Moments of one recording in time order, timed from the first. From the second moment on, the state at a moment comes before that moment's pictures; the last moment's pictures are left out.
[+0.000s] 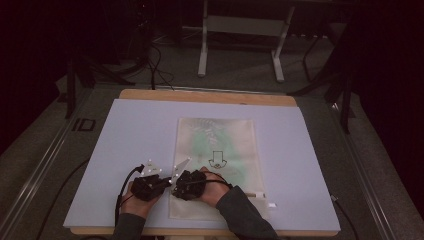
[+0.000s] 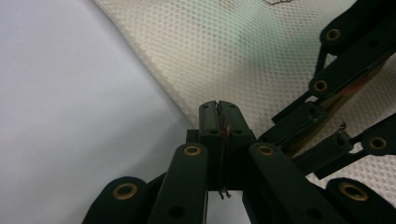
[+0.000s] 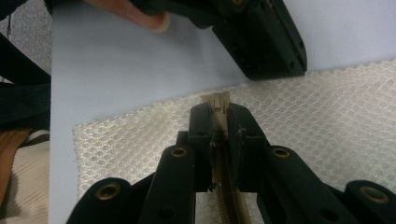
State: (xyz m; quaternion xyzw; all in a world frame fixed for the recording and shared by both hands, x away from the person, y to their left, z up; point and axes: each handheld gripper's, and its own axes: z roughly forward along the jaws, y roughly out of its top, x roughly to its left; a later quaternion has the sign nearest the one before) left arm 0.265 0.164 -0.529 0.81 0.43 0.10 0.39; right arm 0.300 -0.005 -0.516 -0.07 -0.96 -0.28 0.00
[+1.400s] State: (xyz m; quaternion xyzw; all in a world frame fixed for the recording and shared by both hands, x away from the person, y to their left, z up) left arm 0.267 0.156 -0.533 0.82 0.43 0.08 0.37; right arm 0.299 -0.010 -0.512 -0.05 -0.97 -0.25 -0.01
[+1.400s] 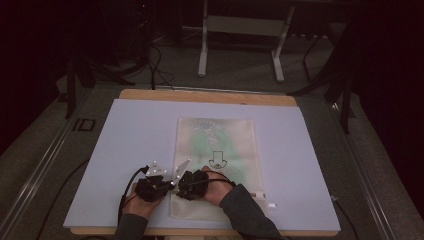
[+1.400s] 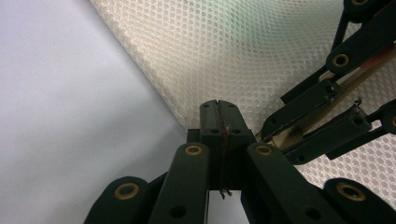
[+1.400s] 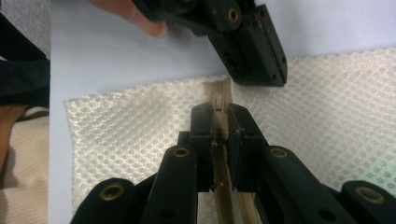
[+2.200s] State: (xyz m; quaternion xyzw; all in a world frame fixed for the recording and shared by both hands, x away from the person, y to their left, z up) left arm 0.267 0.156 -0.534 0.82 0.43 0.08 0.37; right arm 0.294 -0.028 -0.510 -0.05 -0.97 -0.24 -0.02
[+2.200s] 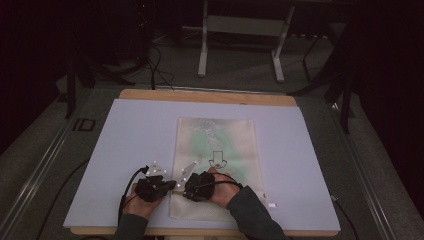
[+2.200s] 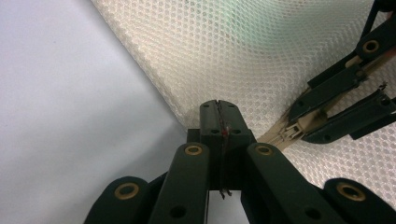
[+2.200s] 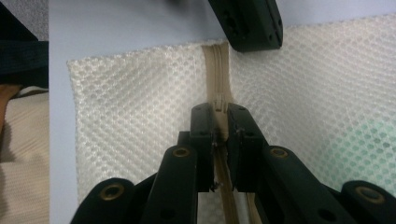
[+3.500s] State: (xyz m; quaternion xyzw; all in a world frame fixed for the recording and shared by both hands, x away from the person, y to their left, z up) left arm 0.266 0.156 -0.533 0.82 0.43 0.08 0.37; right arm 0.288 -0.054 -0.505 -0.05 -0.97 -0.24 -0.03
